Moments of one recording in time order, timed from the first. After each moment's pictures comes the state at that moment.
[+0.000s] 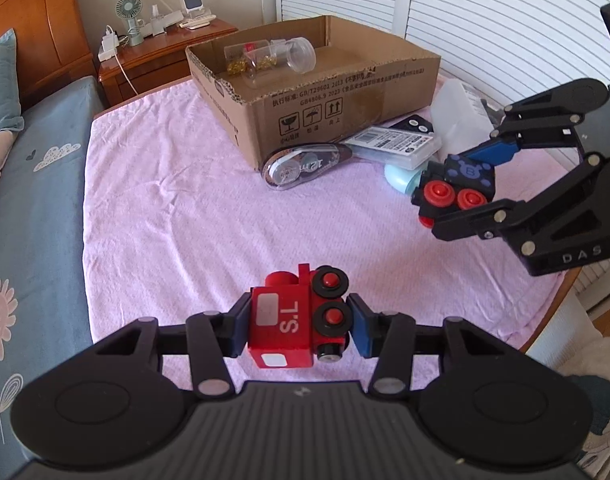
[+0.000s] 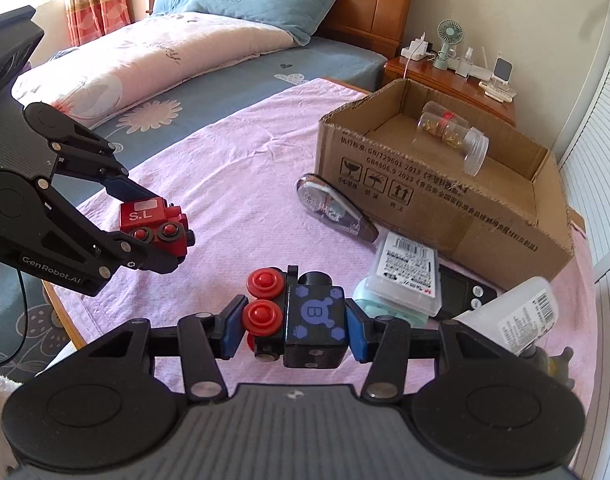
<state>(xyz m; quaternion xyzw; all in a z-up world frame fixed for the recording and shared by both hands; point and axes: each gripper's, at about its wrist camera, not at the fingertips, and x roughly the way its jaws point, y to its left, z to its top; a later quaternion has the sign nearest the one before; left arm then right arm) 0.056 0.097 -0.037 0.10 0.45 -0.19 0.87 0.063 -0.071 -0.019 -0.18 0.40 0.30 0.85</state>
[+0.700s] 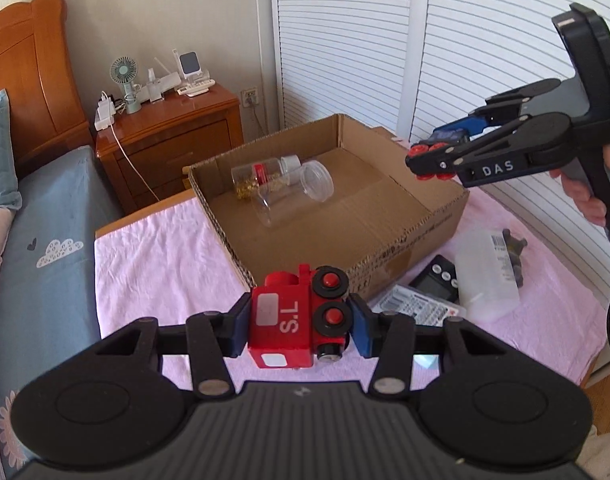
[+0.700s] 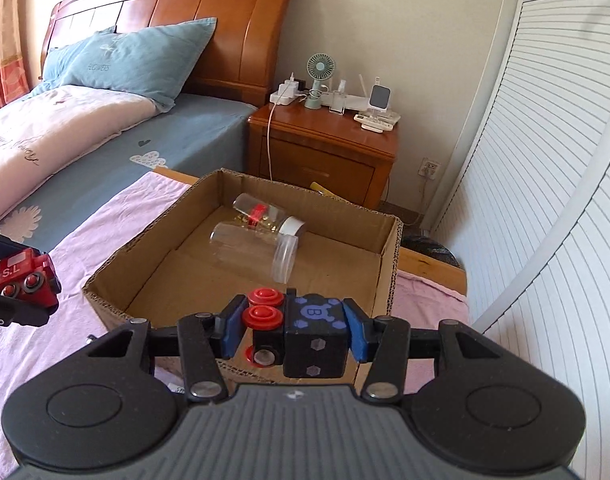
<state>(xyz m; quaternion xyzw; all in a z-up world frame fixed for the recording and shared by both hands) 0.163 0.069 0.041 0.10 0.39 -0.20 0.90 0.220 -0.137 0.047 -0.14 0.36 0.17 0.91</state>
